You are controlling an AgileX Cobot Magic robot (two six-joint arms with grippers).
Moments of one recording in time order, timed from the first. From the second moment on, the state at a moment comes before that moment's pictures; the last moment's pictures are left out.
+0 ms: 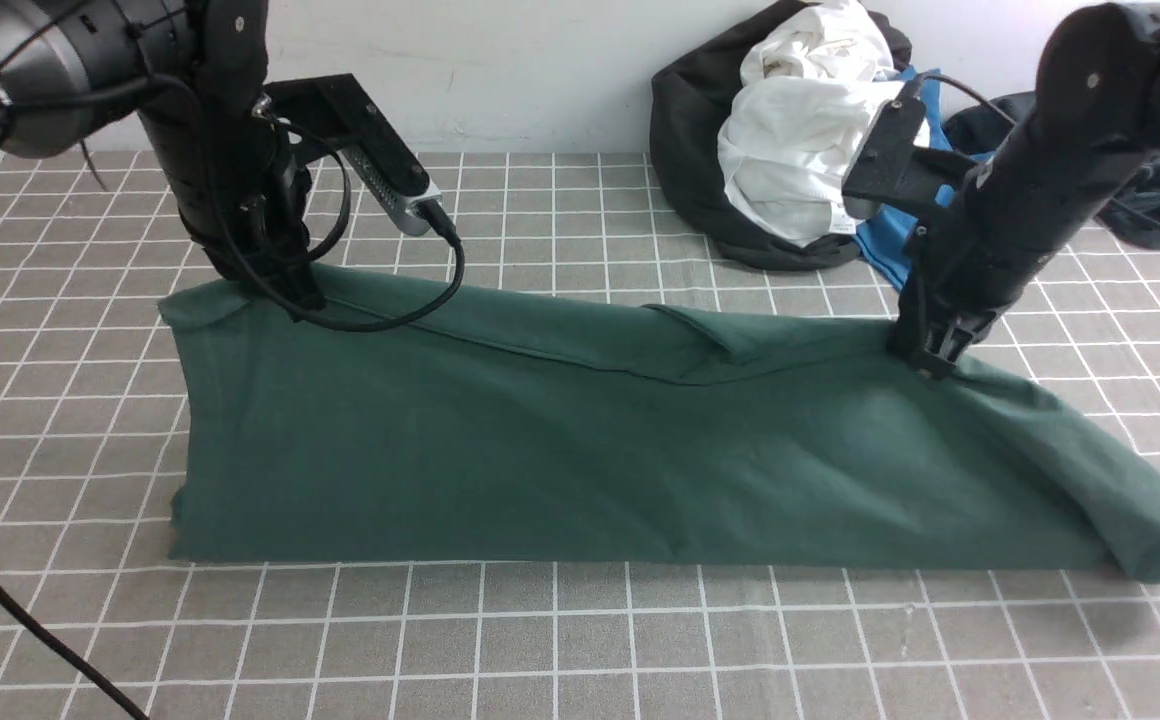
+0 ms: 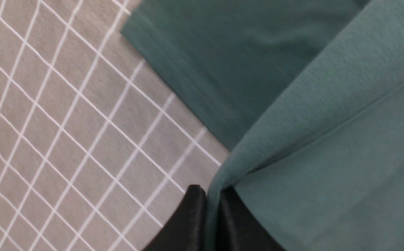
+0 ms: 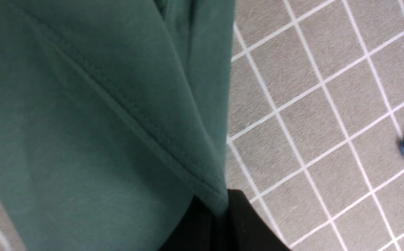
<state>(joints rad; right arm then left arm) 0.21 1.98 -1.65 0.11 1.09 -0.94 -0.22 1.96 -1.75 0.19 1.10 0.59</state>
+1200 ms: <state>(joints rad) 0.41 2.21 -1.75 0.28 0.89 -0.60 -0.20 2.20 -1.92 0.15 1.10 0.17</state>
